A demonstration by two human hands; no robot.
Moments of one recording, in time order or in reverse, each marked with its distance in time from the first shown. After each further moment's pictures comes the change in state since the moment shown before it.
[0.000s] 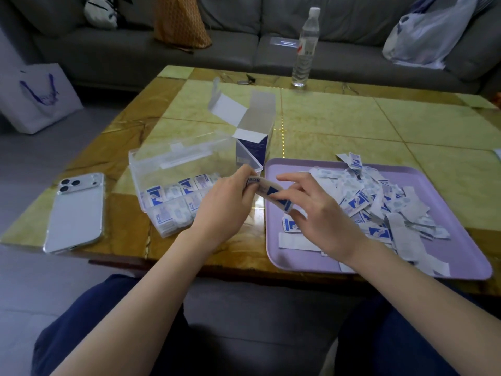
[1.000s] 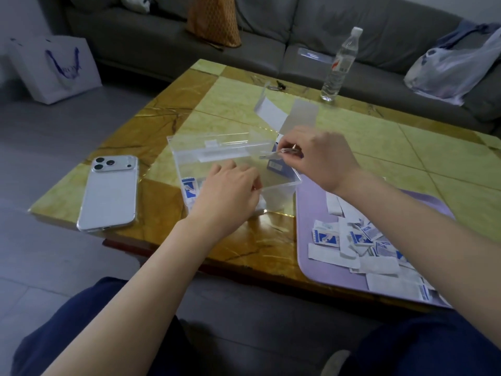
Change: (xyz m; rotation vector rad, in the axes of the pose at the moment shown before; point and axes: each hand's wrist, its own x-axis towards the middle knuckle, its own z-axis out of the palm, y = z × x) left_hand -0.010 -0.038 -0.051 0.314 -0.009 0.052; right_hand 0.127 -0.010 0.007 -0.364 -0.085 -0.065
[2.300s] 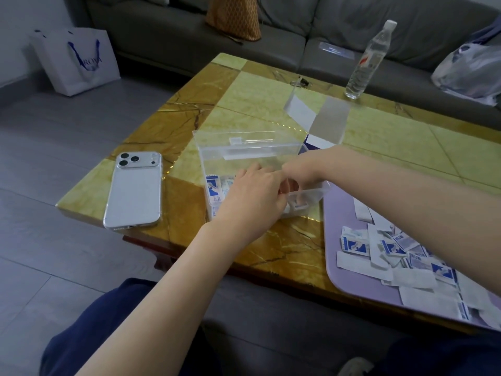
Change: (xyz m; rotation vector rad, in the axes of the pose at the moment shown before) left_hand 0.000 -0.007 -0.002 -0.140 -0.036 -0.039; right_hand 0.063 -0.021 0.060 -0.195 -1.231 -0.066
